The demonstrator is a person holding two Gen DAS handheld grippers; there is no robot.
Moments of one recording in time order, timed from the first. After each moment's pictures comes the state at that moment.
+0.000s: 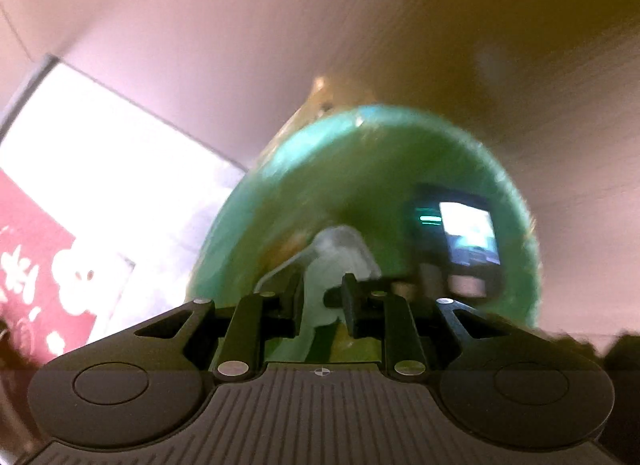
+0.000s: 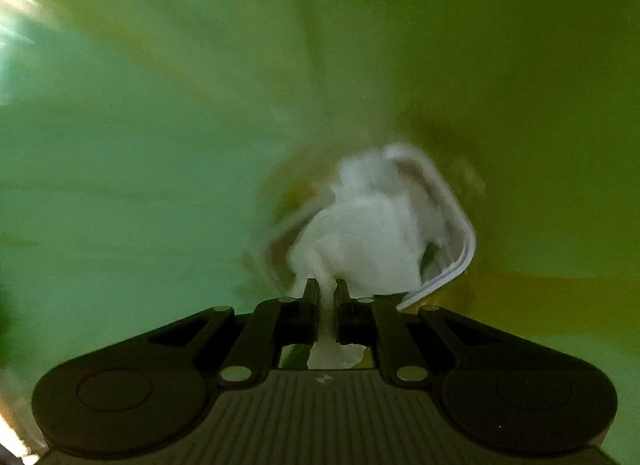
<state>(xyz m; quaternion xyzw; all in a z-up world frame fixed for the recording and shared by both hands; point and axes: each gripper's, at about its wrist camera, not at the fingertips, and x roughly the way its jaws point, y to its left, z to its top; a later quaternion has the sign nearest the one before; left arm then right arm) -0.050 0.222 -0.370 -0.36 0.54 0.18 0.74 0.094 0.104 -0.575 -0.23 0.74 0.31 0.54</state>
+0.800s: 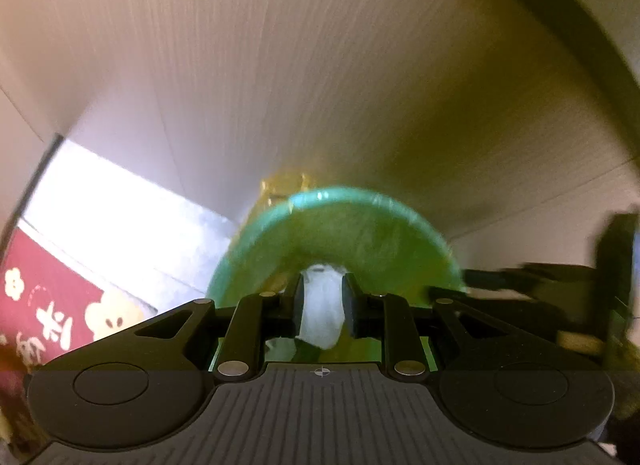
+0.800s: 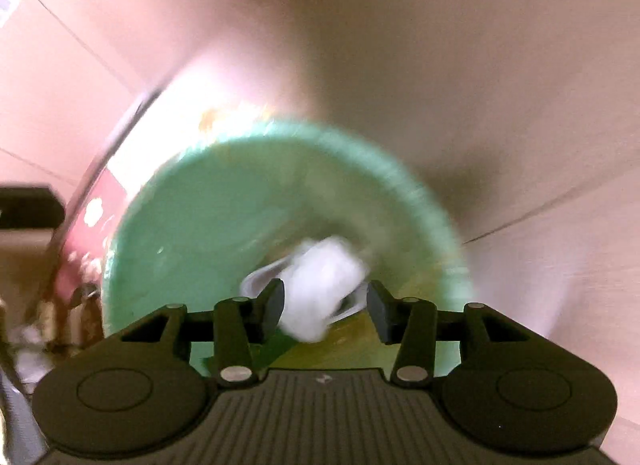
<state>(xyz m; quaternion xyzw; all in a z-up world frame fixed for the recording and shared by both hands) -0.023 0.205 -0.250 -0.30 0.51 0.18 0.78 0.113 0.022 -0.278 -0.25 0.55 0.39 0.70</state>
